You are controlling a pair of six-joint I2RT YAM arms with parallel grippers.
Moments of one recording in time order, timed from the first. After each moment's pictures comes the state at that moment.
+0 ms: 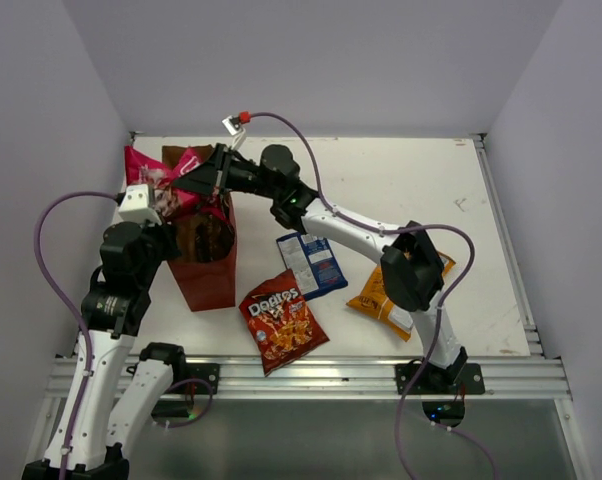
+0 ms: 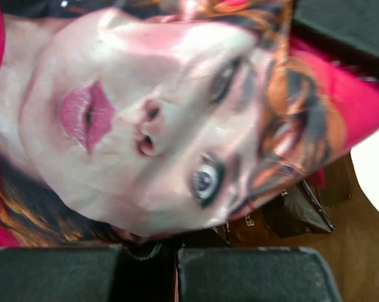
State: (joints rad) left arm -0.12 0.64 0.84 -0.55 -0.11 -0.22; right arm 0.89 2.15 1.86 0.55 -0.51 1.13
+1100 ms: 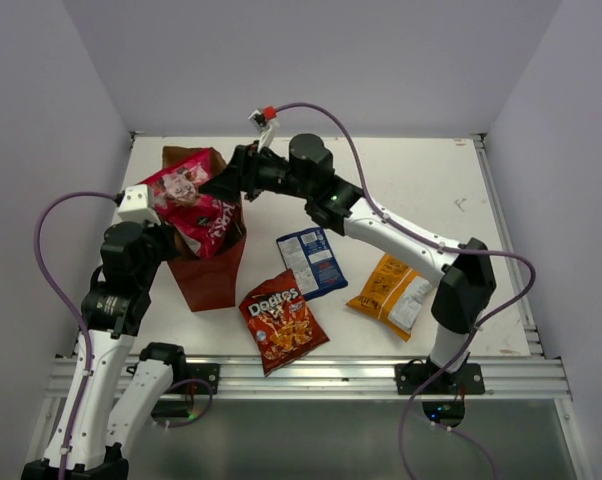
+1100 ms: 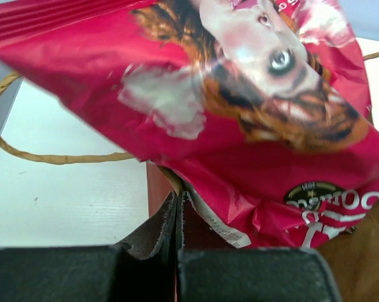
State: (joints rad) left arm -0.13 0.64 0.84 -0.56 -0.14 -0.22; right arm 0.86 1.82 1.67 0.18 -0.44 0.73
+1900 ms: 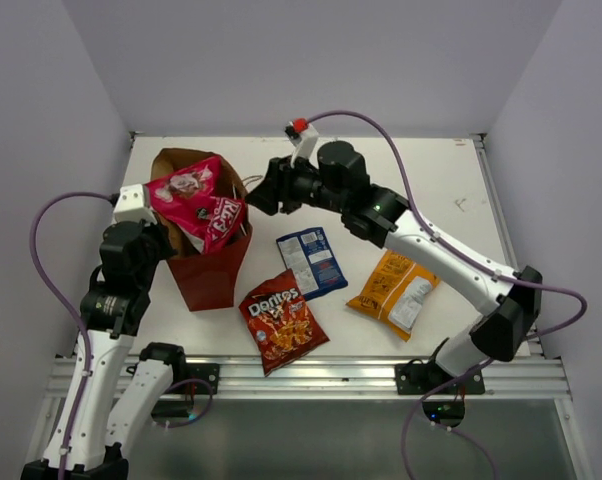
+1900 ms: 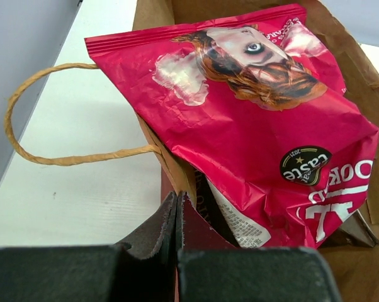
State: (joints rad) left arm -0.13 0.63 0.84 -0.56 -0.21 -0.22; right arm 0.85 1.57 1.58 -0.18 -0.23 0.51
